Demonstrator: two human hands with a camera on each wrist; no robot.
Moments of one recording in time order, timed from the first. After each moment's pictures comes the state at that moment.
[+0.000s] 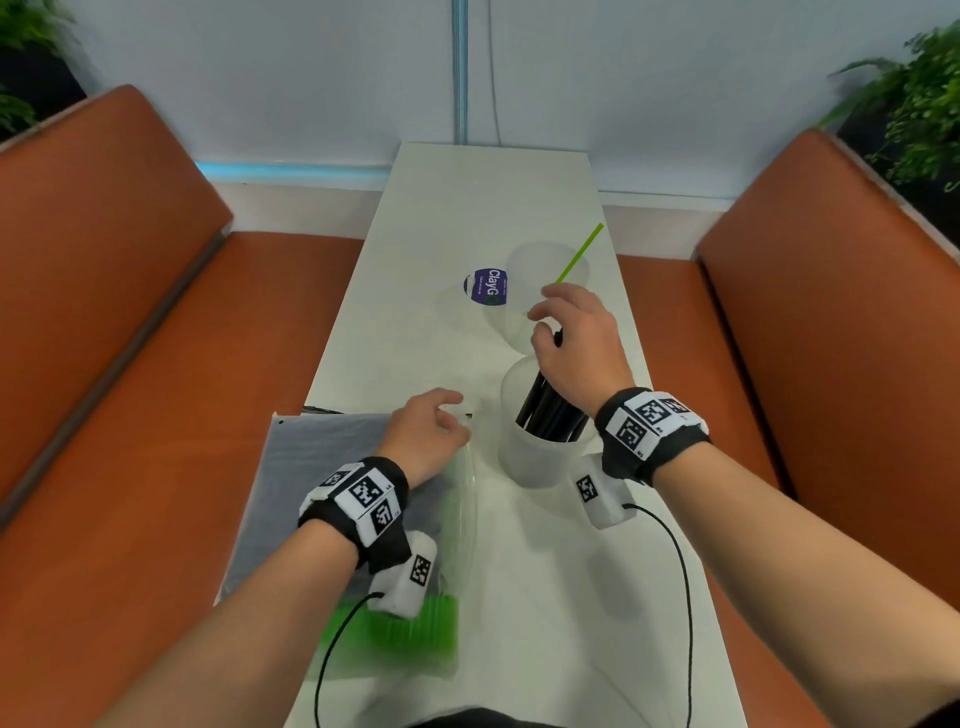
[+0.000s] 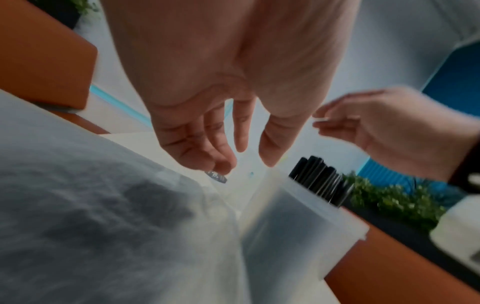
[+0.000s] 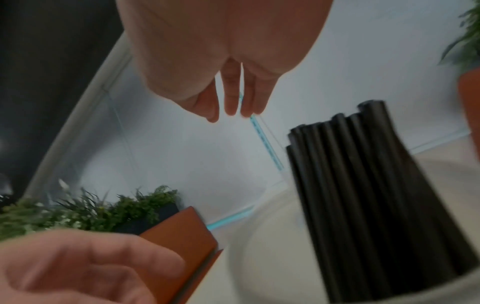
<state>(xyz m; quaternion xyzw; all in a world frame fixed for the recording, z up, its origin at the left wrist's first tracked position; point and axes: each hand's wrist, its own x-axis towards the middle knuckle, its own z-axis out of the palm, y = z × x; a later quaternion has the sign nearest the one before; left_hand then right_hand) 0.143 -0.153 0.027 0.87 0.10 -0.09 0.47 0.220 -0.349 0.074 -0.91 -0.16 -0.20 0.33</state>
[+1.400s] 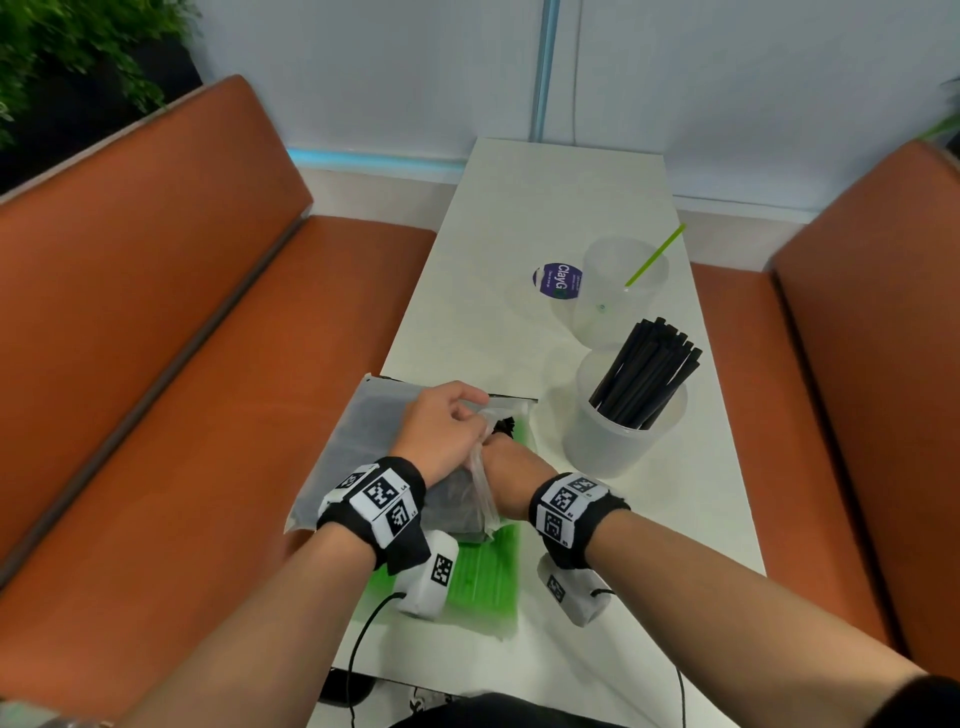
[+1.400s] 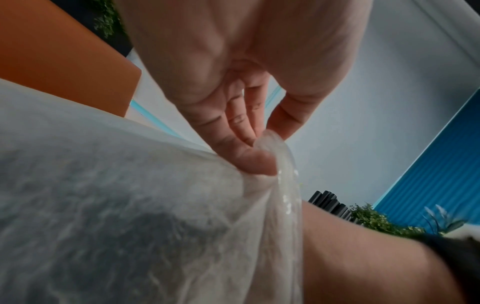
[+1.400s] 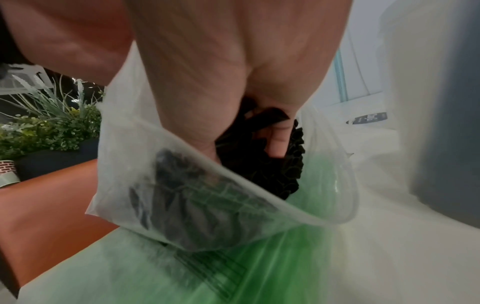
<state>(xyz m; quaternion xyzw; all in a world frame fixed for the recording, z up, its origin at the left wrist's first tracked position) 0.087 -0.102 0.040 0.81 0.14 -0.02 0.56 0.119 -0.223 -0.021 -0.89 -0.43 0.12 0.08</state>
